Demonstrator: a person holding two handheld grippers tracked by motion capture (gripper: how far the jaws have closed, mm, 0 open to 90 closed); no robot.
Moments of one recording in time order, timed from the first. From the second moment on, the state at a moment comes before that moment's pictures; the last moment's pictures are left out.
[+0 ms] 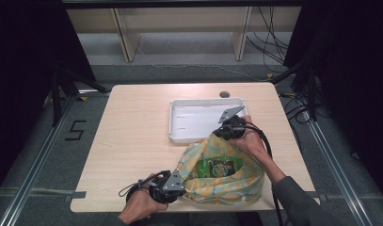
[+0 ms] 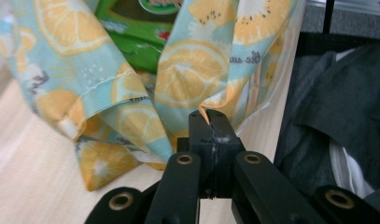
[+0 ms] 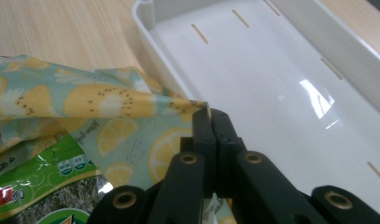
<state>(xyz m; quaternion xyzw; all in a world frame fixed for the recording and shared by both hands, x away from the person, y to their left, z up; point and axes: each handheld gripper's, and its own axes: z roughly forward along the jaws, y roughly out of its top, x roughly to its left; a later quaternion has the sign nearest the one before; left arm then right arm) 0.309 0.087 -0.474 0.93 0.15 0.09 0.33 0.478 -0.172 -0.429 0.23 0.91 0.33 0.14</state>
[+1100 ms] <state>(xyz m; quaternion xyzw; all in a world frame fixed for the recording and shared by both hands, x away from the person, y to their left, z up) 0.391 0.057 -0.430 0.89 0.25 0.11 0.38 0.352 -0.221 -0.421 0.18 0.91 0.37 0.04</state>
